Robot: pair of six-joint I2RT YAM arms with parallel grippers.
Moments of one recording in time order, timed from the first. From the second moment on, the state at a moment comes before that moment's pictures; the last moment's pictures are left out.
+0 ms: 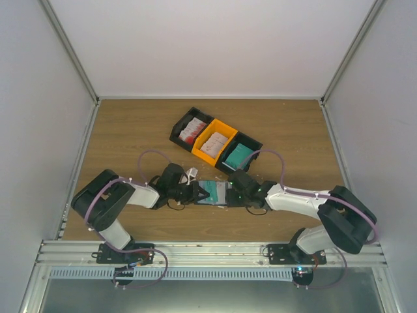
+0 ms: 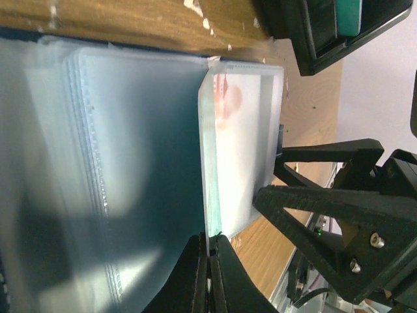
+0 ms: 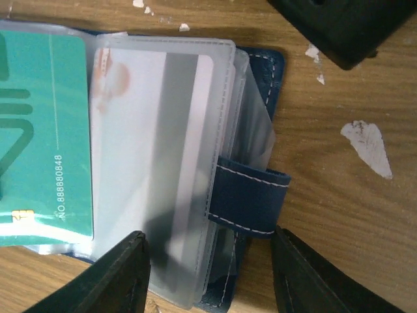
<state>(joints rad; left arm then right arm) -0.62 1.63 0.46 0.46 0.61 -0.94 0.84 1.41 0.61 -0.30 0.04 0.71</state>
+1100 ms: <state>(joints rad) -0.62 1.80 0.56 0.52 0.73 -0.95 0.84 1.43 0.62 -0.30 0.06 0.74</state>
